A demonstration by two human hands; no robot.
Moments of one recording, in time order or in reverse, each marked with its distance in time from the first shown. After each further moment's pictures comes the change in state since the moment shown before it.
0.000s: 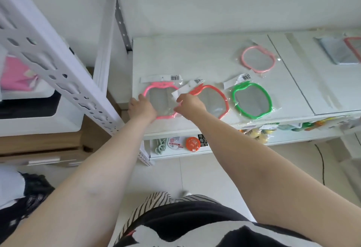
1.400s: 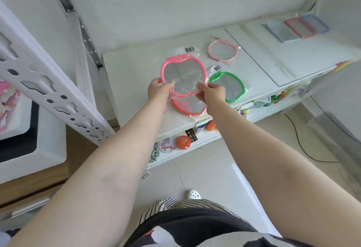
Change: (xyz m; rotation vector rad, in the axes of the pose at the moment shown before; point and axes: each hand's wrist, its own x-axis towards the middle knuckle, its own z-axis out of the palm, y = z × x) left_hand -0.026 0.084 -0.018 -1.130 -0.315 0.102; right_hand -0.057 0.036 -0.044 1.269 0.609 0.390
